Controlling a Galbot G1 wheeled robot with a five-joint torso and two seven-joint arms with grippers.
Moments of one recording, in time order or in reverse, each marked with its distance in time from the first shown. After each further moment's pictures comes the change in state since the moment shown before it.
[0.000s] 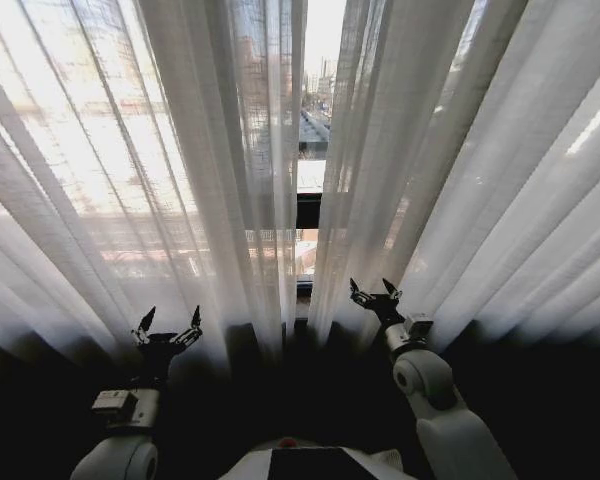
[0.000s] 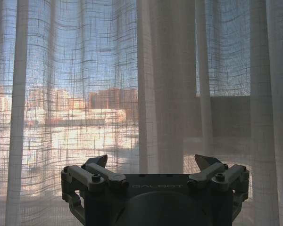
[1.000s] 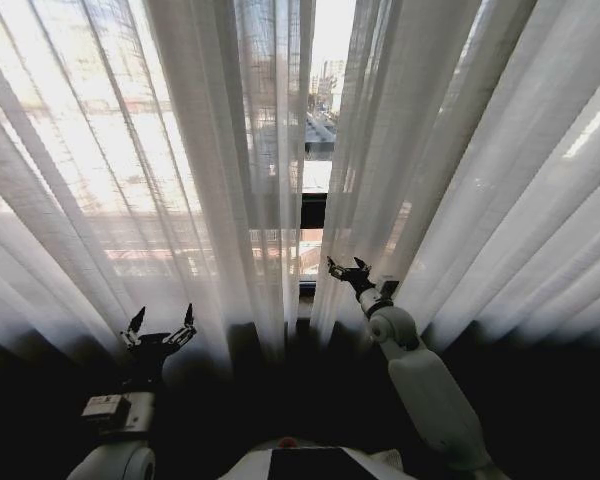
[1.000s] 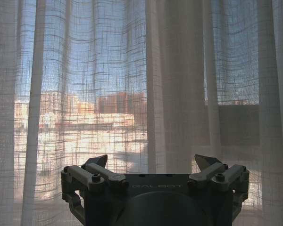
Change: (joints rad) left arm 0.009 -0.058 0.000 -0.042 0.039 0.006 -0.004; right arm 0.339 -0.025 -0.145 -0.238 0.108 -0.021 0.039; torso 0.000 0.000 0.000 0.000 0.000
